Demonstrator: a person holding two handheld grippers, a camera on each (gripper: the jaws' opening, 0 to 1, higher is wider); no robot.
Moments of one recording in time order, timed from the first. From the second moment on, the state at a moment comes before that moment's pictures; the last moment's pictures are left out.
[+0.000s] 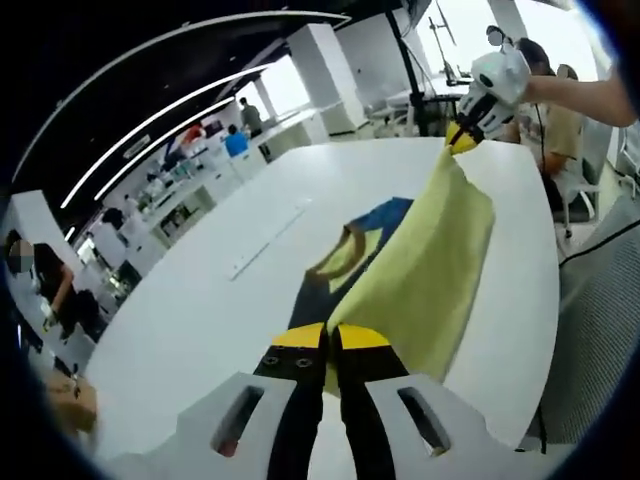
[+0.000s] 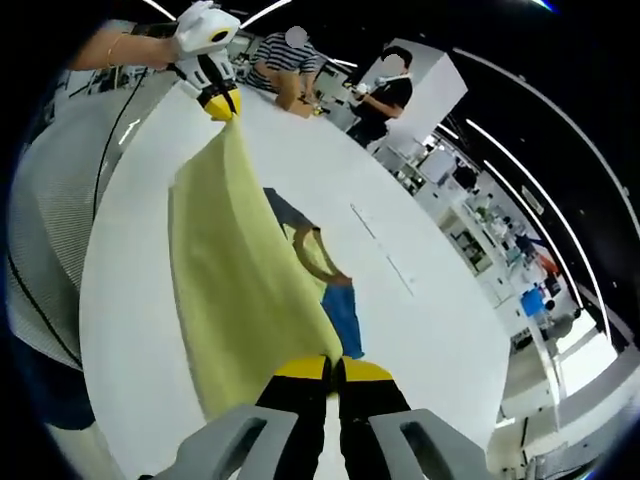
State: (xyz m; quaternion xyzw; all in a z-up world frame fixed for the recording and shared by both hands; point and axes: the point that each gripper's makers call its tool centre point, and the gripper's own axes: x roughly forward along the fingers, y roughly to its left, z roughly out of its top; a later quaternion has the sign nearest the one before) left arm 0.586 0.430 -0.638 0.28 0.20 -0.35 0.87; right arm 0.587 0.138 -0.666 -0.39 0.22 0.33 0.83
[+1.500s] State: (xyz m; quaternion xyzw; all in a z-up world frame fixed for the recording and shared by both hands) left arm 0.714 0.435 -0.673 0.22 0.23 -0.26 0.91; right arm 0.715 0.139 -0.689 -0.40 0.23 0.24 0.86
